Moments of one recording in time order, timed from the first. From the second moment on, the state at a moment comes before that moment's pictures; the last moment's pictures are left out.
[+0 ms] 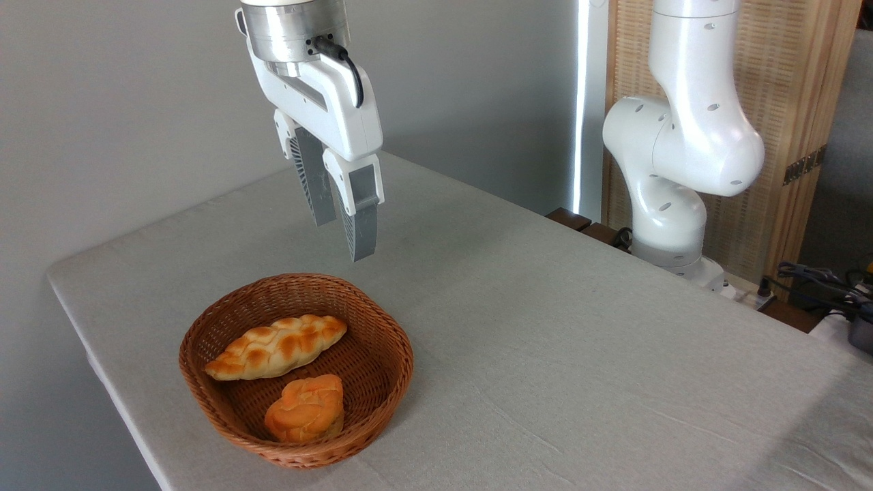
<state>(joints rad) -0.10 -0.03 0.02 -1.65 -0.07 1.63 0.81</state>
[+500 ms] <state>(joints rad) -0.10 -0.04 0.02 -1.65 -0.04 1.63 0.80</state>
